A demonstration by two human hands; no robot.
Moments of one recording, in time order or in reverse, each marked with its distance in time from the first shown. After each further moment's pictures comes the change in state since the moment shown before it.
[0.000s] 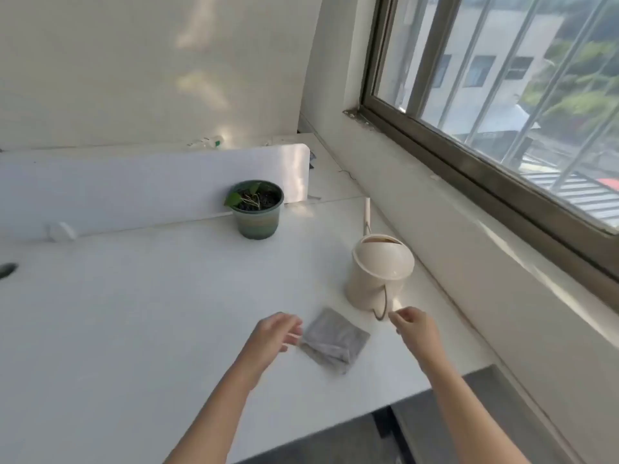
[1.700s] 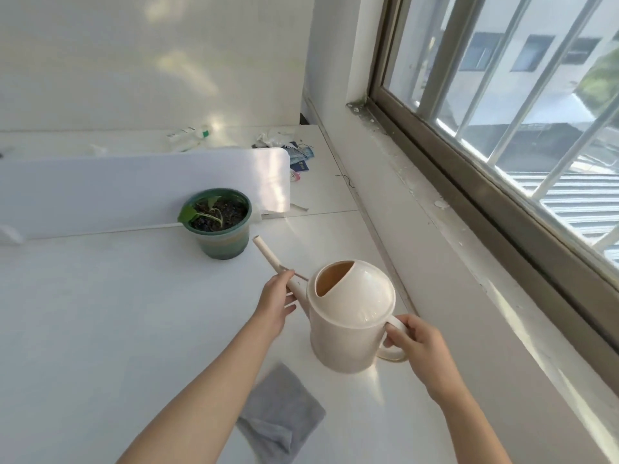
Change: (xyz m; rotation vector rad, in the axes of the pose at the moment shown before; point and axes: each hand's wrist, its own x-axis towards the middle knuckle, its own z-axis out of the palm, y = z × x) left_hand 0.215 0.055 0.101 -0.428 0.179 -0.195; right_hand 0.131 -0.005 -0.079 0.216 -0.235 -0.201
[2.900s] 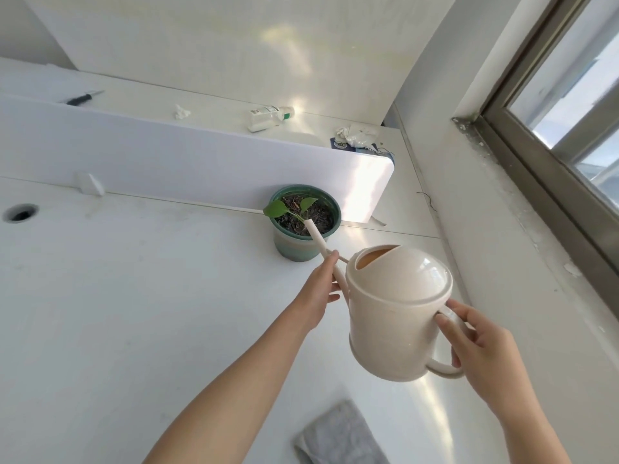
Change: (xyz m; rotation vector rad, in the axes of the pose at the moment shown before) left_hand 0.029 0.065 -0.086 -0.021 -0.107 0.106; right_hand 0.033 -0.127 0.101 -0.254 0.013 -0.146
